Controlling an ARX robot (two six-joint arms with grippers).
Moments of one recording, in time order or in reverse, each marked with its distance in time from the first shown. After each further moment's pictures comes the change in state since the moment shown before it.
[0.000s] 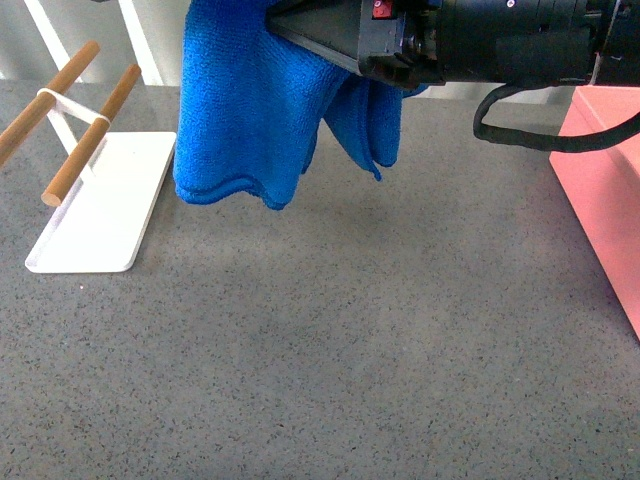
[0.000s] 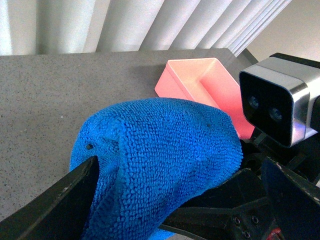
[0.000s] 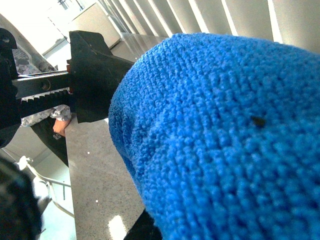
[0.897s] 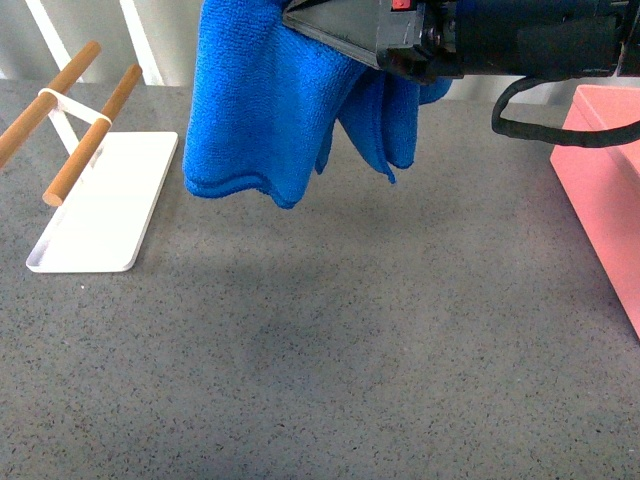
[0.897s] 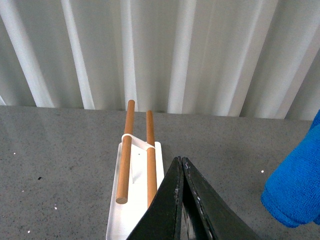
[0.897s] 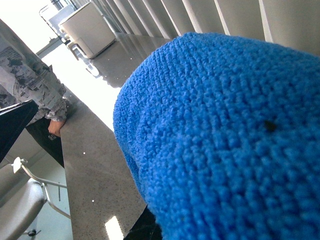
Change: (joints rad) left arm 0.182 -0.543 -0.764 0.527 -0.618 0.240; right arm -0.019 -0.024 -0.006 -0.038 0.006 -0.018
